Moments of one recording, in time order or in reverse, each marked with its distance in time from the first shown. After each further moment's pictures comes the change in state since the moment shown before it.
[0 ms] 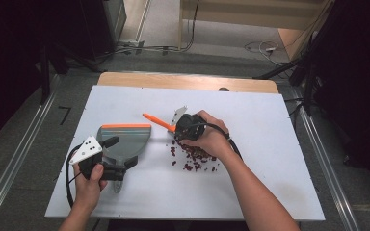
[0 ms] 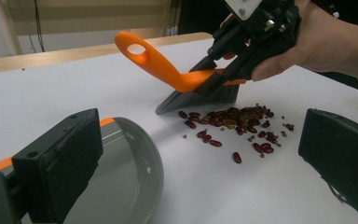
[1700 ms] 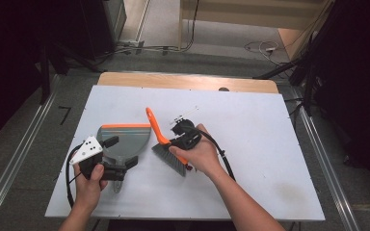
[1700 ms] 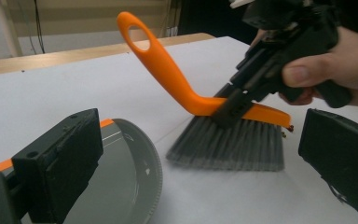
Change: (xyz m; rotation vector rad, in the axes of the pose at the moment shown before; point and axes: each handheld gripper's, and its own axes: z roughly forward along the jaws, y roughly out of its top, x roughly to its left) left arm 0.000 0.001 0.000 -0.002 0.002 0.003; right arm 0.028 -0.001 -0.004 -0.081 0.336 0.656
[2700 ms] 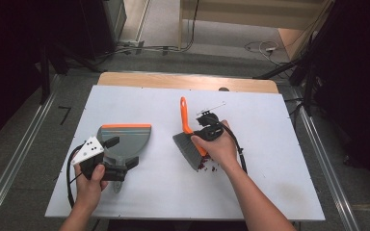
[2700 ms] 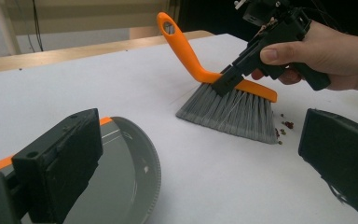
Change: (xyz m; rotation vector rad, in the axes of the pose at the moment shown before) left arm -0.001 -0.001 0.001 0.007 -0.003 0.003; right arm -0.064 -0.020 -0.025 -0.044 -0.109 0.170
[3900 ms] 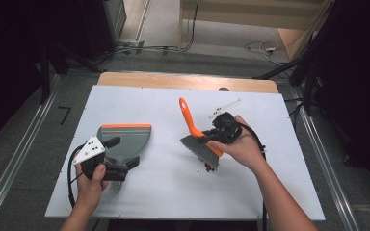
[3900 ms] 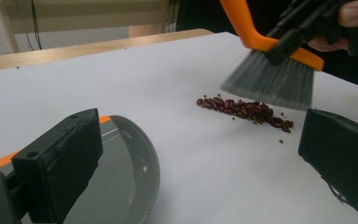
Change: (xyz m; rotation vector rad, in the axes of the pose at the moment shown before) left arm 0.000 -0.001 0.002 0.007 -0.002 -0.002; right arm 0.007 -0.017 -0.070 -0.010 0.112 -0.344
